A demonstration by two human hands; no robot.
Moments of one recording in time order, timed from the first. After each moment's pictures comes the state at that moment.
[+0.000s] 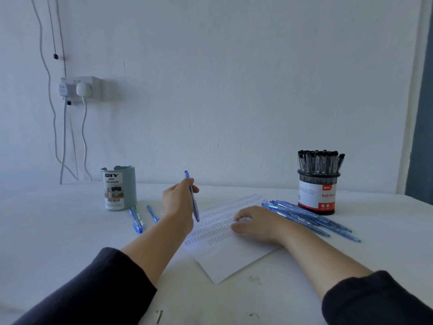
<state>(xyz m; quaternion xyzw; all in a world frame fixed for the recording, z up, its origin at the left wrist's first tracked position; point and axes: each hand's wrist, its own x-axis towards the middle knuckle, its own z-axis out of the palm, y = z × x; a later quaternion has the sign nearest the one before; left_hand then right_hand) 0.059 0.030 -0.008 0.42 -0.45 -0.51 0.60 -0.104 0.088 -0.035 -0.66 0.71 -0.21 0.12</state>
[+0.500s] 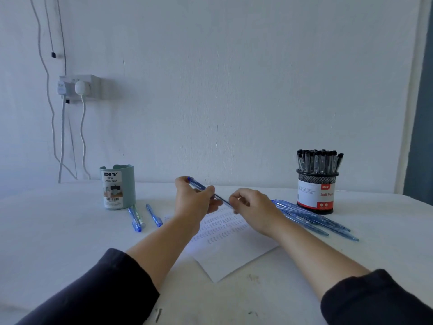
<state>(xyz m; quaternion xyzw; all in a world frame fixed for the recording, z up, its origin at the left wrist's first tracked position) 0.047 0.043 -0.010 0.36 -0.55 -0.52 0.55 -0.086 0.101 -0.021 -0.66 0.63 -0.40 0.08</state>
